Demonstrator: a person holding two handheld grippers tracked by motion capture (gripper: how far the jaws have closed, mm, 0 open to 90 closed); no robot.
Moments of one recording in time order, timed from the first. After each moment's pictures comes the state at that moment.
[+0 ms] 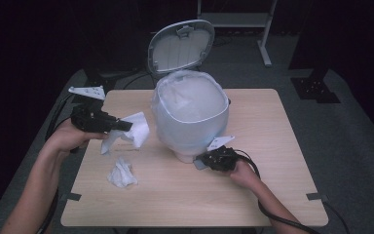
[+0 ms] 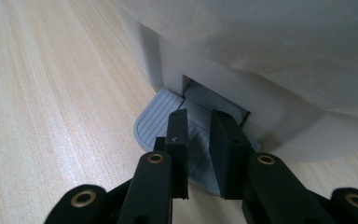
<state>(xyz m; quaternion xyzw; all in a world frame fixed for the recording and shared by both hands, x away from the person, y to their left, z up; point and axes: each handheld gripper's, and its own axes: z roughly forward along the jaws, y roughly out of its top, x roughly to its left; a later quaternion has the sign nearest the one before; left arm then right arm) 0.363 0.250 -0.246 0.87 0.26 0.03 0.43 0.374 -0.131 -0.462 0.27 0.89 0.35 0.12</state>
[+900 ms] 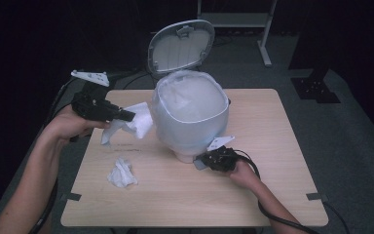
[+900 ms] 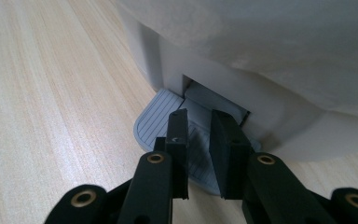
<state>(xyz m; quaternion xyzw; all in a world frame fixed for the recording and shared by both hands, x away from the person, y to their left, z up) 0.369 0.234 -0.210 0.88 0.25 0.04 0.41 0.374 -0.131 -0.462 0.27 0.89 0.35 0.12</state>
